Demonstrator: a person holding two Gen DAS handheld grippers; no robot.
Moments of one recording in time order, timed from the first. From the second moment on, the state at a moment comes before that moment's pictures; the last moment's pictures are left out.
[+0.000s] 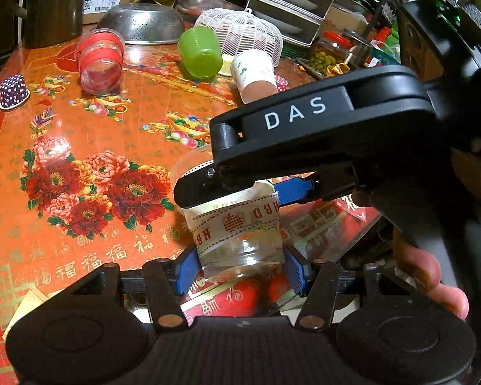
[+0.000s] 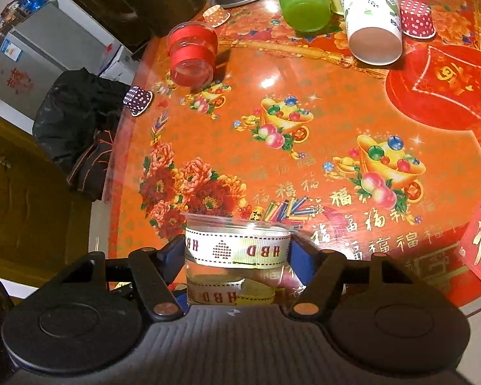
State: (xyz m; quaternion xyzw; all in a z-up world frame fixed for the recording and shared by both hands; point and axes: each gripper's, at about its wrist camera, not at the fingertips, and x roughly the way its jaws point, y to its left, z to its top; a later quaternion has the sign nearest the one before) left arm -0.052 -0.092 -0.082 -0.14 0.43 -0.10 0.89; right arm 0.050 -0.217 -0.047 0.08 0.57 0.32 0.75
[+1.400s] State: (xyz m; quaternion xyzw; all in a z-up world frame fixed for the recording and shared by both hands) left arm -0.135 0.022 -0.032 -0.20 0.26 0.00 0.95; right arm -0.030 -0.242 0.028 0.03 0.25 0.35 0.90
